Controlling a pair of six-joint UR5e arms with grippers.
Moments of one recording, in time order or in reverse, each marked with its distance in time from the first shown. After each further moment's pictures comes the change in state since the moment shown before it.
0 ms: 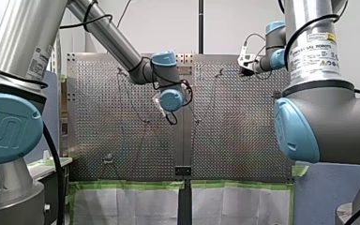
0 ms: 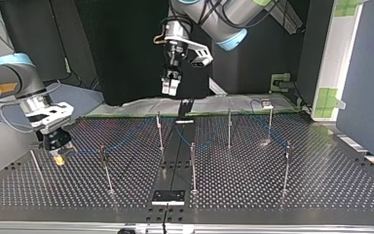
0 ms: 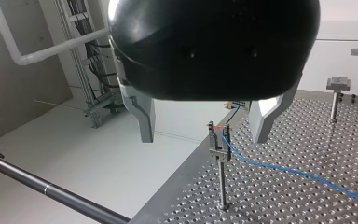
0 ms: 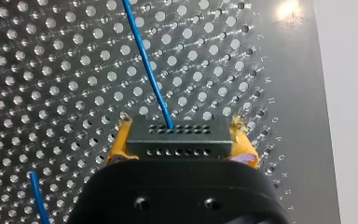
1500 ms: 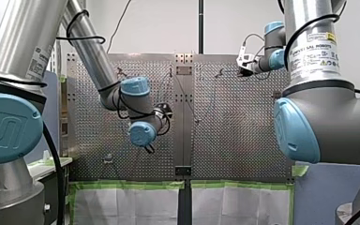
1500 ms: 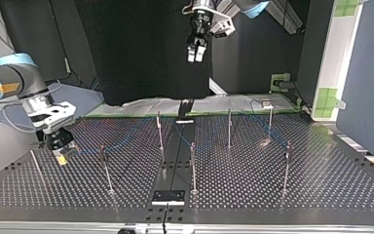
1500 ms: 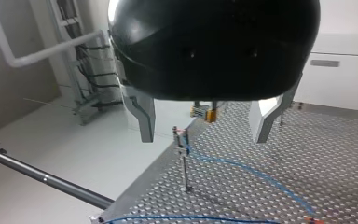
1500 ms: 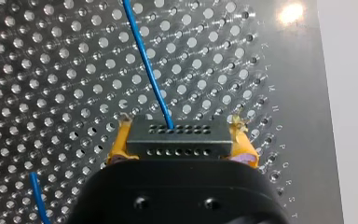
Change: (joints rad) left arm -0.001 0.000 -0.393 0.341 0.000 0.000; right arm 0.010 0.002 0.000 0.002 0.002 0.000
